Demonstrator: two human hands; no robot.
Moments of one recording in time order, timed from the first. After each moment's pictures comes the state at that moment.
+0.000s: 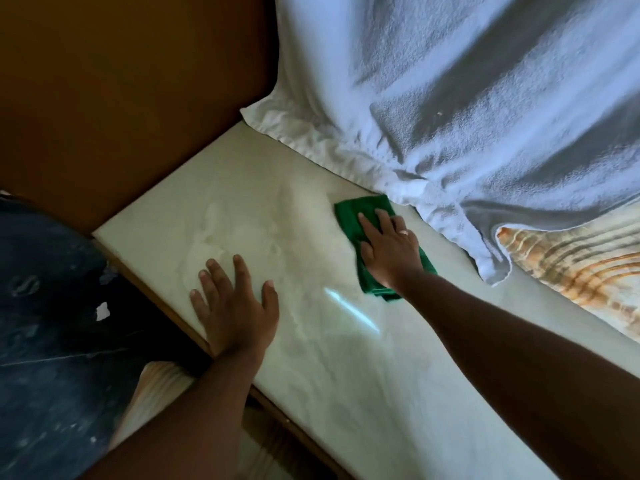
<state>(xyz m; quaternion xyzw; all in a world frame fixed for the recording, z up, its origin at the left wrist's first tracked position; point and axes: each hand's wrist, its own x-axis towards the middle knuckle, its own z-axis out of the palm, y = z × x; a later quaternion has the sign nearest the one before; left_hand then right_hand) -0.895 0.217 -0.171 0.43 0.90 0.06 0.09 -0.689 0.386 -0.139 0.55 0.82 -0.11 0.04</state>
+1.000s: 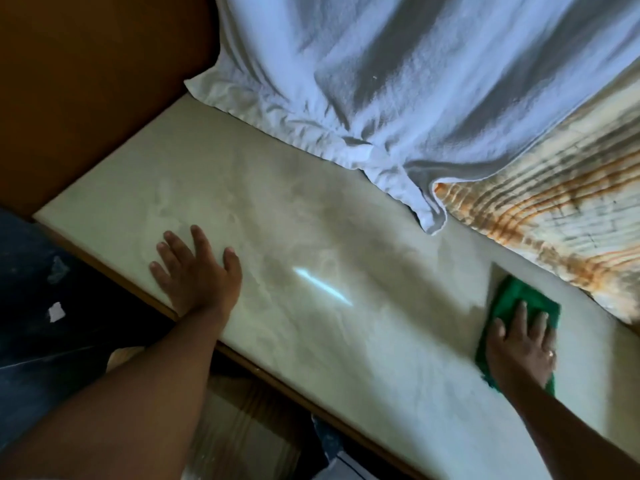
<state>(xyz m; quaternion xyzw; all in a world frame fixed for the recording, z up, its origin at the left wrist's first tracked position) -0.897 0.215 -0.177 0.44 0.89 0.07 0.09 -0.422 0.187 -0.139 0.88 0.46 -0.09 0.00</state>
